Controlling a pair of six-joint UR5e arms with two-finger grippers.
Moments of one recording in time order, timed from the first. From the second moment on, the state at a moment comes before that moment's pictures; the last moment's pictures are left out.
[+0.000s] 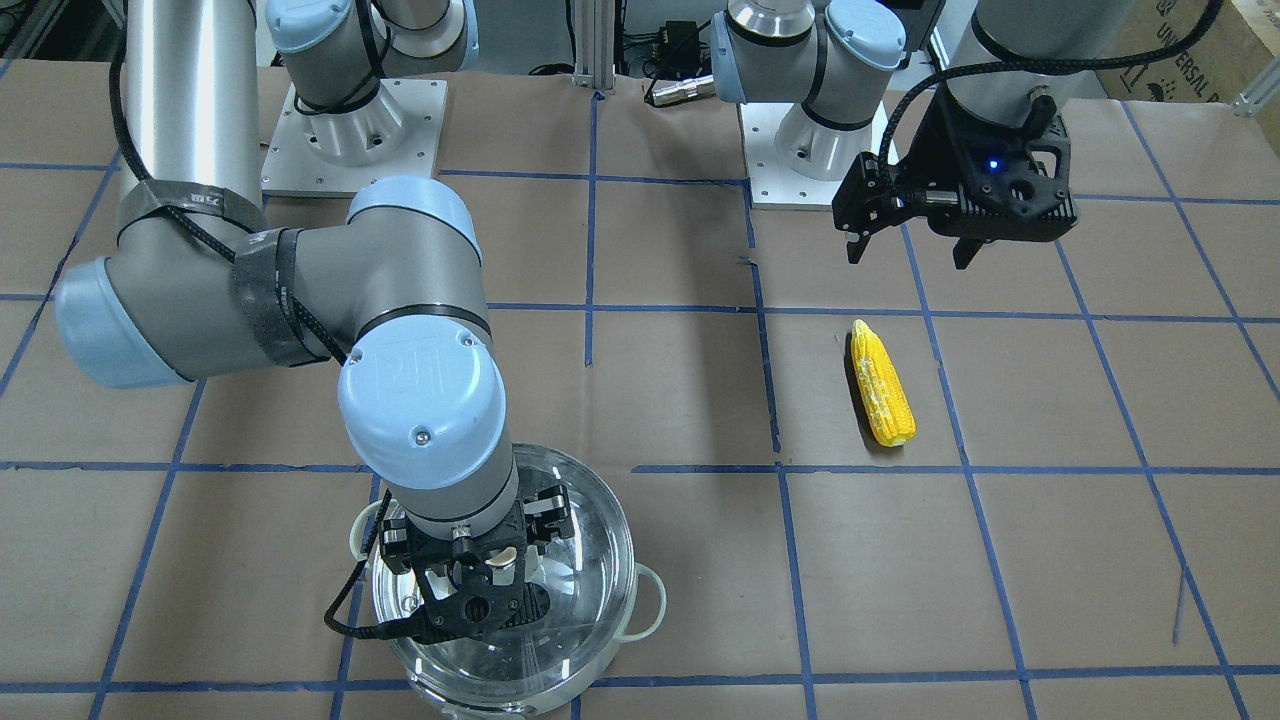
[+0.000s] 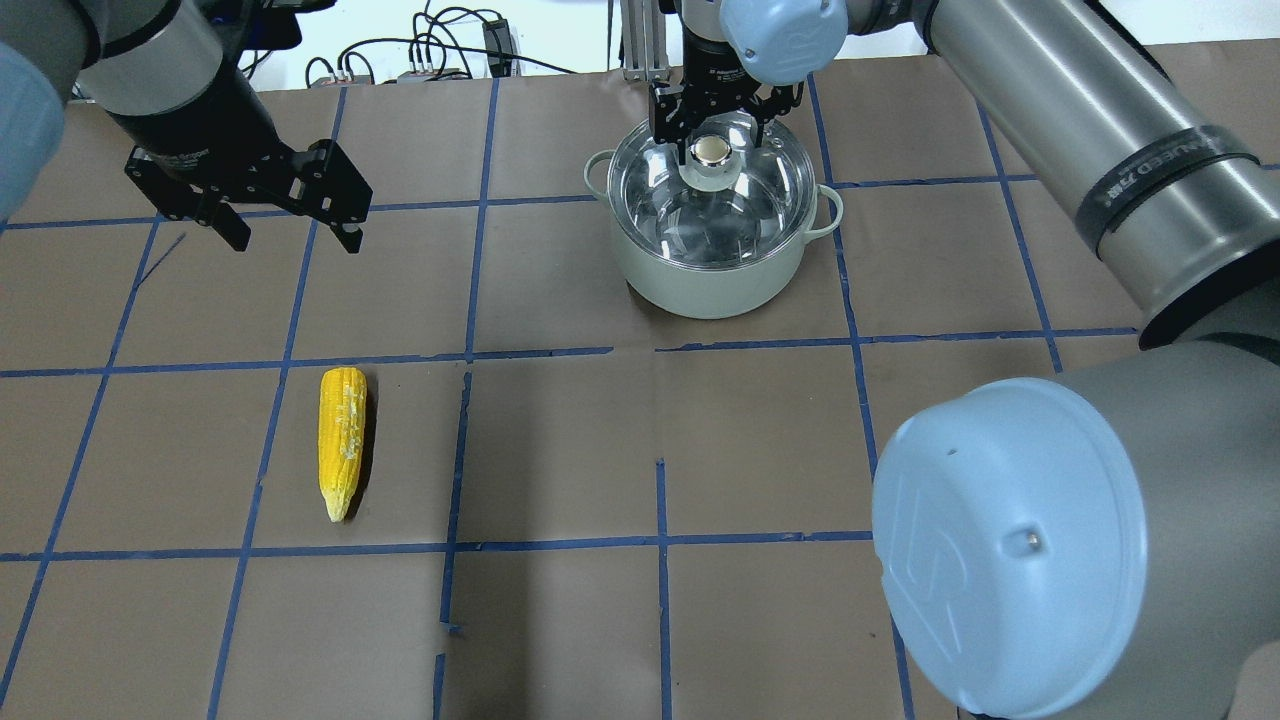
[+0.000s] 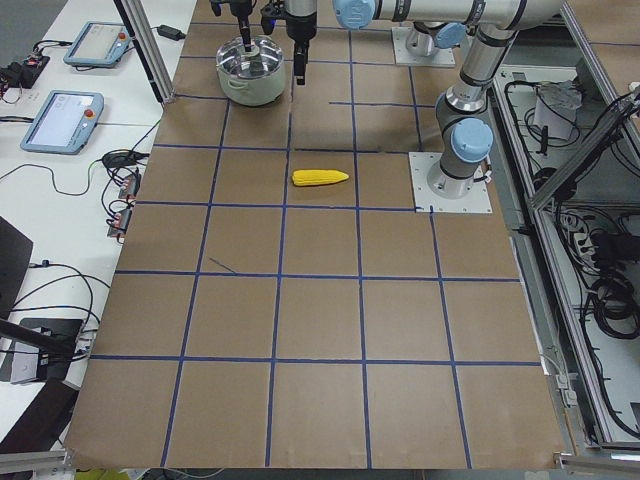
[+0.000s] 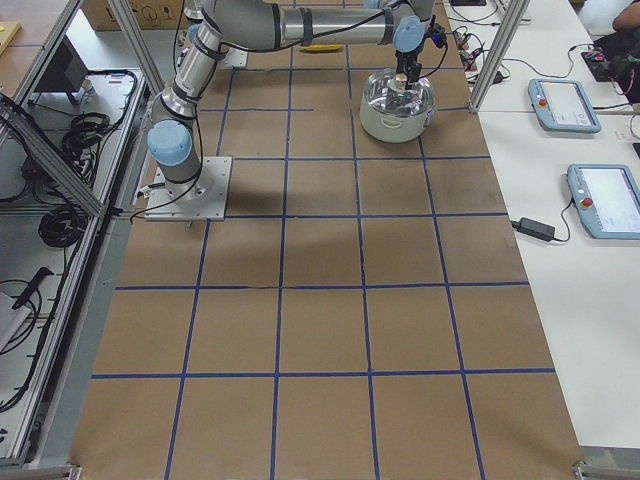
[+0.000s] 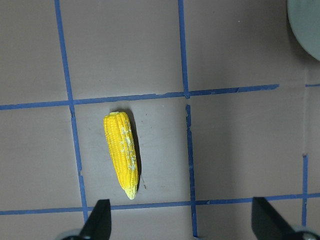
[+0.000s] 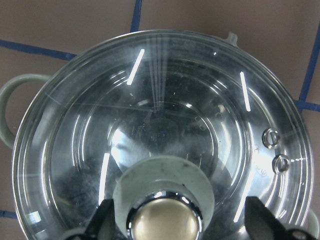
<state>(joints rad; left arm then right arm) -1.52 -1.57 -1.54 -1.60 1.60 0.11 1.80 -0.91 1.03 -1.71 -1.59 0.02</state>
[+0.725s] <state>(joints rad) -1.52 -1.57 -1.54 -1.60 1.60 0.11 1.80 -0.91 1.03 -1.71 -1.59 0.02</state>
